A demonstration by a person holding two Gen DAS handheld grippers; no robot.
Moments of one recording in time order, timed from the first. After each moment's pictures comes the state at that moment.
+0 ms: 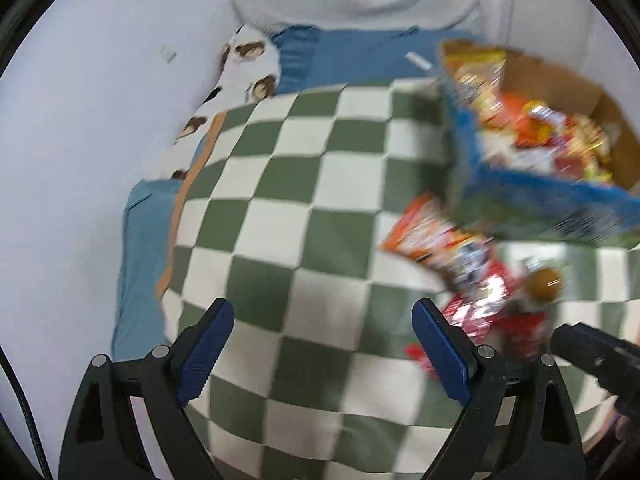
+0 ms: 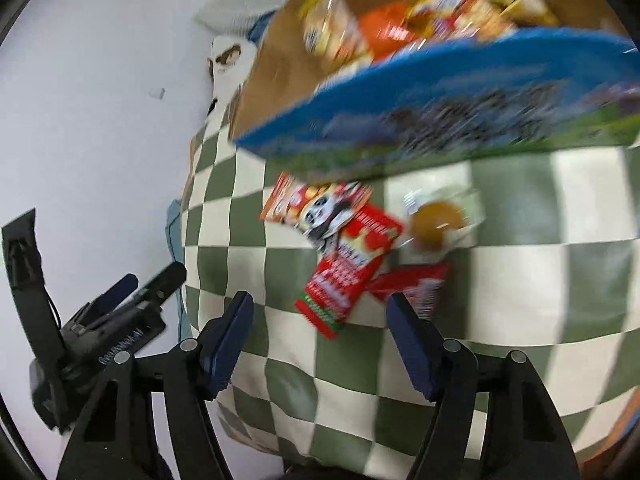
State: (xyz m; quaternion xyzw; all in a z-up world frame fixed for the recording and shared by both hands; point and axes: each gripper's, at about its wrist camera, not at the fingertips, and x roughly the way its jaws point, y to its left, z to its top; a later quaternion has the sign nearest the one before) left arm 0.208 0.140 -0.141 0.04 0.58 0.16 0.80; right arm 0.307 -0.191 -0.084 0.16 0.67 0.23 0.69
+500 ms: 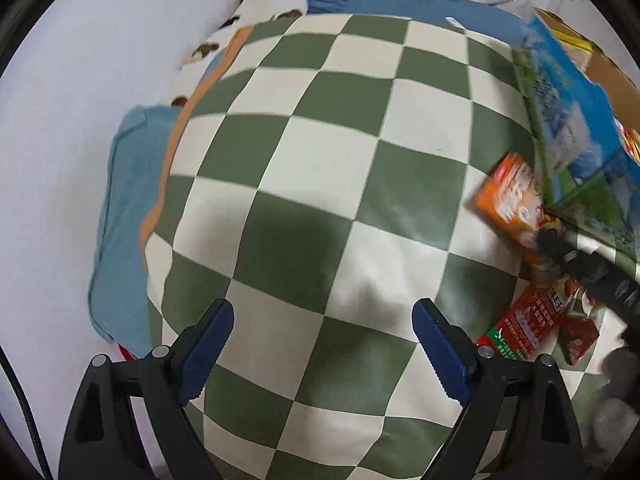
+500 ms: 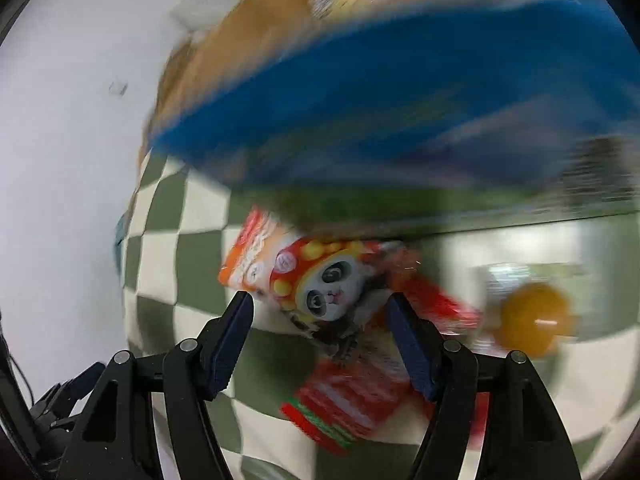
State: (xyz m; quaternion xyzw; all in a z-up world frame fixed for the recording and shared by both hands) left arm 0.202 0.217 -0.199 -0.06 0.64 0.17 0.75; right arm 0.343 -0.091 -0.167 0.10 0.66 0.20 0.72
